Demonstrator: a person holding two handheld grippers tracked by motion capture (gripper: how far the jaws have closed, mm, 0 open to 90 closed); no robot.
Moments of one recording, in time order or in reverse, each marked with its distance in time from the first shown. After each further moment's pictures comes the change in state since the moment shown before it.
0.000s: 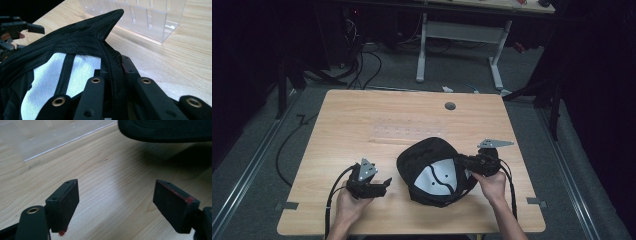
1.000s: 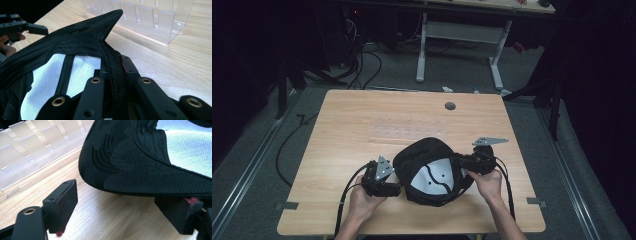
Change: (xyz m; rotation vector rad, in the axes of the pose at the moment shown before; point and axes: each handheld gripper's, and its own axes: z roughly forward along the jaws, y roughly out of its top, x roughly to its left) left arm -0.038 0.005 0.016 0.007 -0.077 0.063; right arm 0.007 0.008 0.010 0.032 0.003 0.004
